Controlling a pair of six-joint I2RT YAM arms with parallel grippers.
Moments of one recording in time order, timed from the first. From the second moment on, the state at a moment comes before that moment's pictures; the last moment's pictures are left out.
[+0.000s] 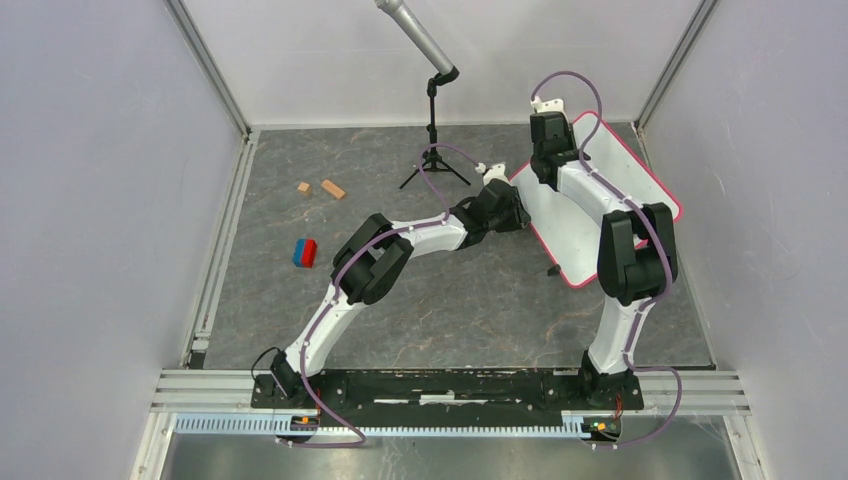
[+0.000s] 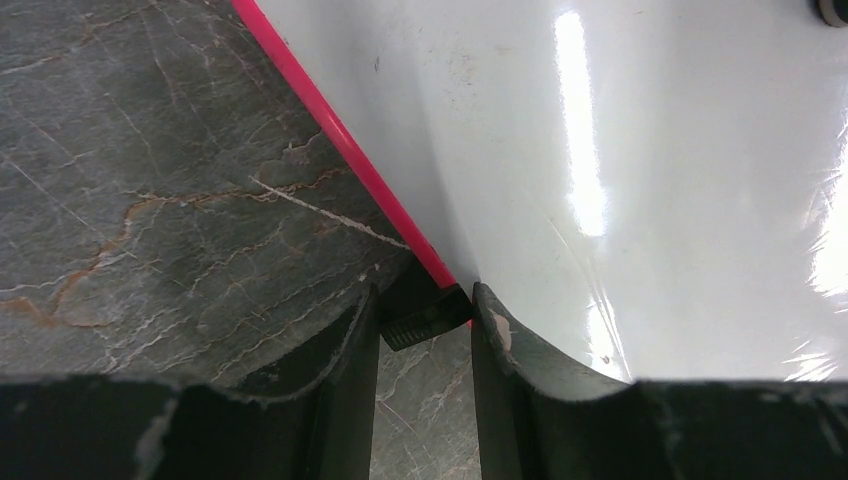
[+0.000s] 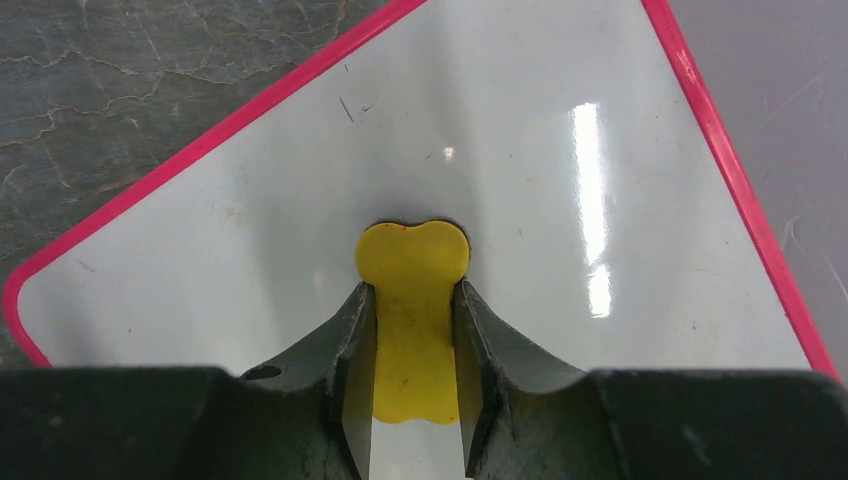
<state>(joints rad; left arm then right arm) -0.86 2.42 1.79 0.11 -0.10 -0.79 0.22 1.92 1.47 -0.21 0.68 -0.18</state>
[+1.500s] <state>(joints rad) -0.87 2.07 1.26 0.29 -0.09 -0.71 0.33 1.08 0.52 -0.06 0.44 0.04</state>
